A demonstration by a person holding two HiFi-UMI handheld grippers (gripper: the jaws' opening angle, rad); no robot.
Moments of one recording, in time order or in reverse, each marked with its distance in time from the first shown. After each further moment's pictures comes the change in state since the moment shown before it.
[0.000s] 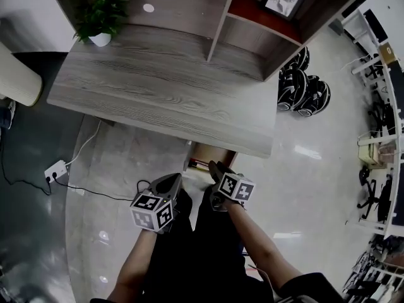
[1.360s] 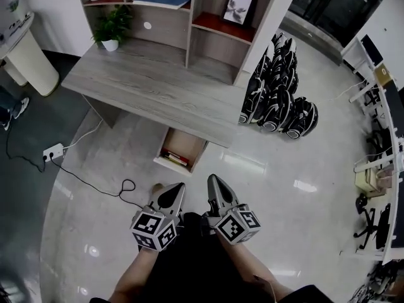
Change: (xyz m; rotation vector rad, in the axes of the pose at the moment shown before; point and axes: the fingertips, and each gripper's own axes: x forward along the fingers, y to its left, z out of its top) left arm -0.032 -0.229 -0.045 0.114 -0.350 0.036; right arm -0.282 0.032 0.066 -0.096 -0.458 0.429
